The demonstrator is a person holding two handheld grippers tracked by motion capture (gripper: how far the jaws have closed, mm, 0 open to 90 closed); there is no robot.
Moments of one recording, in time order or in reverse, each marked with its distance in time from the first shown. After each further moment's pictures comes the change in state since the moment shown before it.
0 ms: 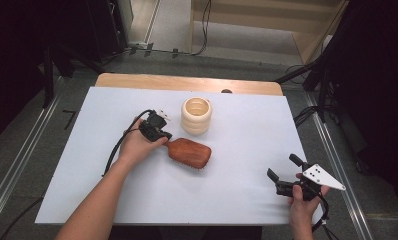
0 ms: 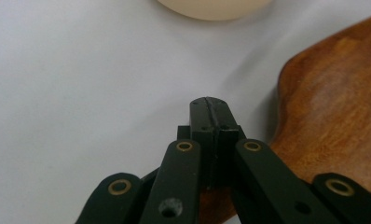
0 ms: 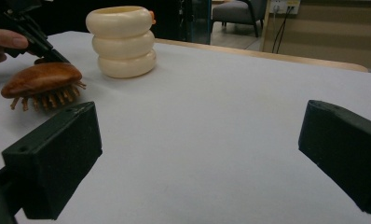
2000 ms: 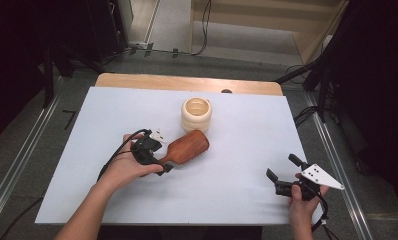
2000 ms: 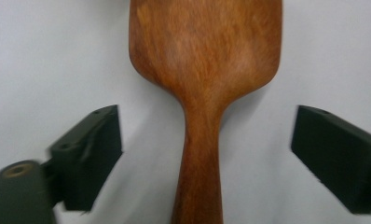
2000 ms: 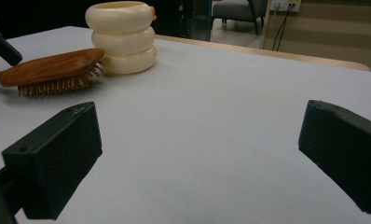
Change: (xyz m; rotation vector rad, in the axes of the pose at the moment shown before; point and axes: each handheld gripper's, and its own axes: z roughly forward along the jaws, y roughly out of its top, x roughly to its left) left arm -0.057 -0.038 -0.036 0.045 -0.054 0.088; right arm 0.001 0.000 0.001 0.015 -0.003 -0.009
